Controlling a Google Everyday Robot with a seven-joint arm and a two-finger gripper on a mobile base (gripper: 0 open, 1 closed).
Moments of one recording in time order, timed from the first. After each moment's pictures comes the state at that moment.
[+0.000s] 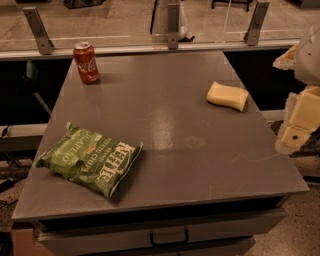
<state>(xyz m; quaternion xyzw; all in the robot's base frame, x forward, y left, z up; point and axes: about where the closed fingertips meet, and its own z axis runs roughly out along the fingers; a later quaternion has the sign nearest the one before) 0.438 -0.217 0.977 -0.60 0.78 -0.03 0.16</state>
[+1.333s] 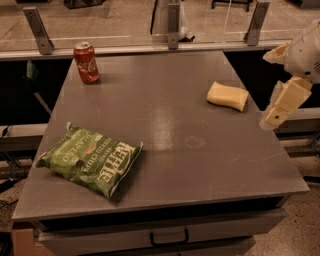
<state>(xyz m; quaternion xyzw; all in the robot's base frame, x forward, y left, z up) 0.513 -0.231 0.951 -0.59 0.76 0.02 0.25</state>
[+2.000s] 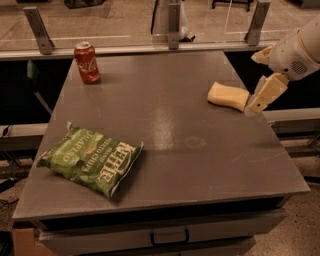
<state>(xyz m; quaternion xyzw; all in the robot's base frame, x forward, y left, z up) 0.587 -0.234 0.918 -0.57 0.76 0.06 0.29</state>
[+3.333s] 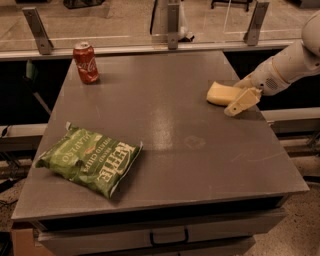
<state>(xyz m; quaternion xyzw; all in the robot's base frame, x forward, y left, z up) 0.649 -0.240 0.822 -0.51 0.81 0.14 0.27</state>
